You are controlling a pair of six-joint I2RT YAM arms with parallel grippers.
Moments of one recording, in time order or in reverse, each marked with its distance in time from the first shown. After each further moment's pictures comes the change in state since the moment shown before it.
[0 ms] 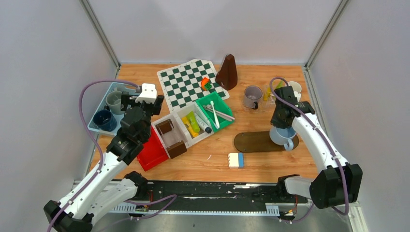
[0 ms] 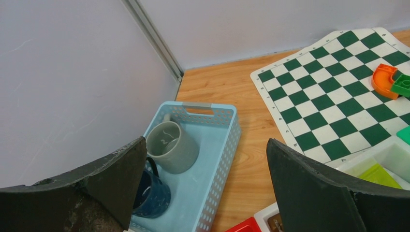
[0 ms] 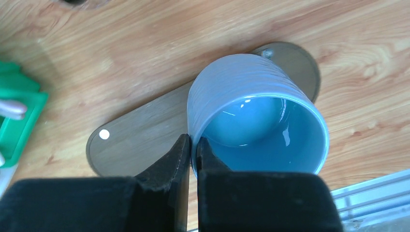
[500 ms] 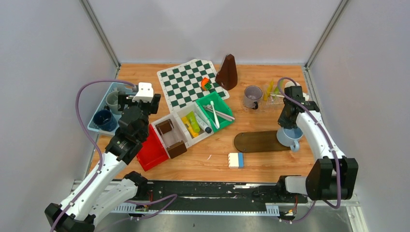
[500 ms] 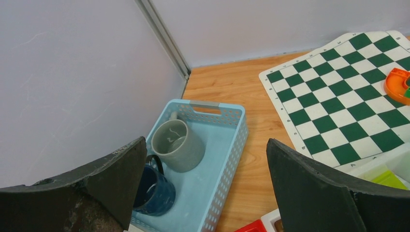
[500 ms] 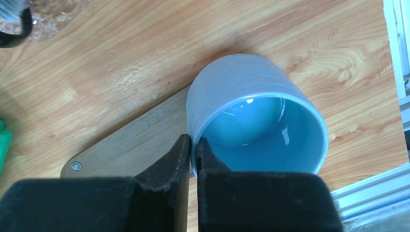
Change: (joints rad) left arm 0.050 -0.007 -0.001 0.006 0.009 -0.008; right arm -0.189 0.048 -0.024 0.058 -0.017 -0.078
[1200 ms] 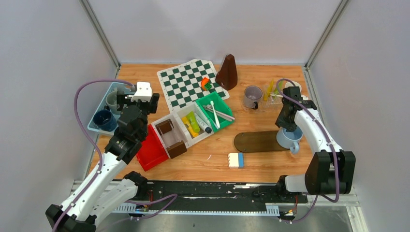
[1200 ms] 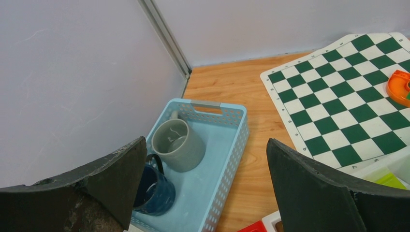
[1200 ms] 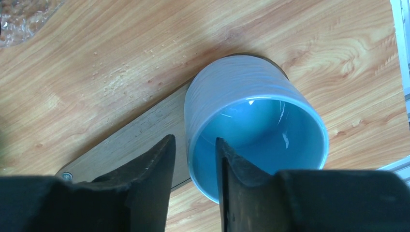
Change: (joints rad) left arm 0.027 0.000 0.000 -0.001 0.021 -0.012; right arm -0.010 0.059 -0.019 0.010 0.014 0.031
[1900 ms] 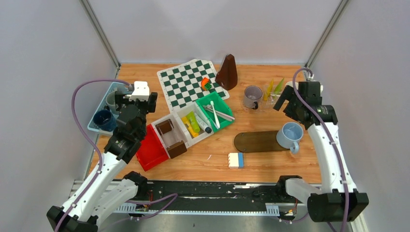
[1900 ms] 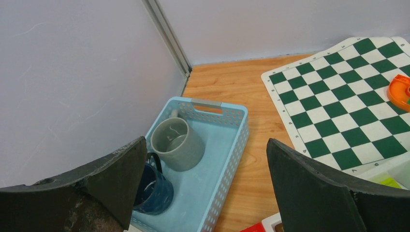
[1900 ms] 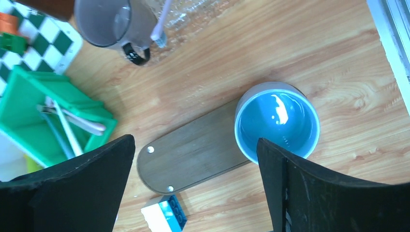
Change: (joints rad) left arm 0.038 0.000 0.000 -0.001 0.026 -0.027; right arm -0.002 -0.213 0.168 -0.059 -0.111 -0.011
